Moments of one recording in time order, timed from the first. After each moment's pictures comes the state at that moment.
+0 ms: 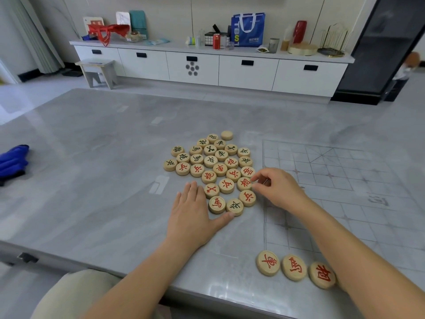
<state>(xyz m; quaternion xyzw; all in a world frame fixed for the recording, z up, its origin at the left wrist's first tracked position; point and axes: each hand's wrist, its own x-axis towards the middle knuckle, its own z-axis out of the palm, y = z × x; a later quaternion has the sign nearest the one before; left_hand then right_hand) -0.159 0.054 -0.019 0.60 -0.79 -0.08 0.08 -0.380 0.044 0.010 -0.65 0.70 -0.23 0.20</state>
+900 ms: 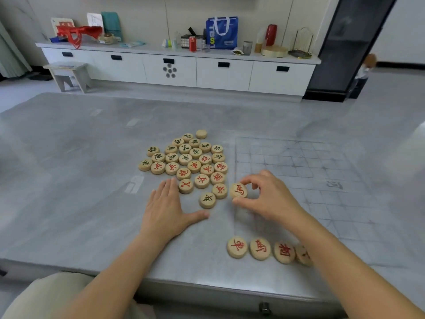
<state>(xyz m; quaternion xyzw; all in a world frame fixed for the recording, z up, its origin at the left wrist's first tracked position) -0.155 0.051 -0.022 0.59 -0.79 -0.12 0.12 -0.386 0.121 0.041 -0.65 0.71 -0.21 0.16</state>
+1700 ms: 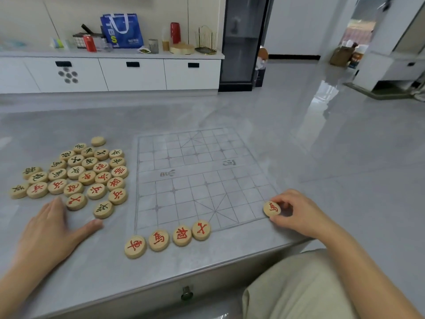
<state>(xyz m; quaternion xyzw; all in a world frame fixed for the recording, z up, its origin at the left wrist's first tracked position) -0.144 0.025 -0.040 0.54 -0.82 -0.08 0.18 -0.576 0.315 0.011 -0.48 0.84 -0.21 0.18</state>
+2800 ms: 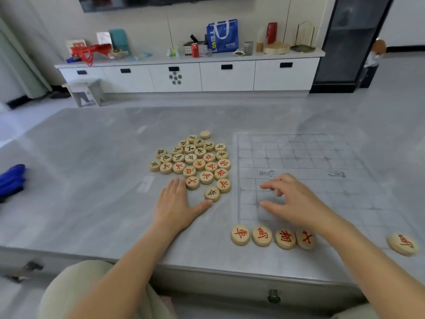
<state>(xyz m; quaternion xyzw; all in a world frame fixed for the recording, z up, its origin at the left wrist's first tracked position) -0.156 0.048 -0.029 0.59 -0.80 -0.07 0.10 -0.417 0.166 0.036 -0.66 0.70 -0.22 0.20</state>
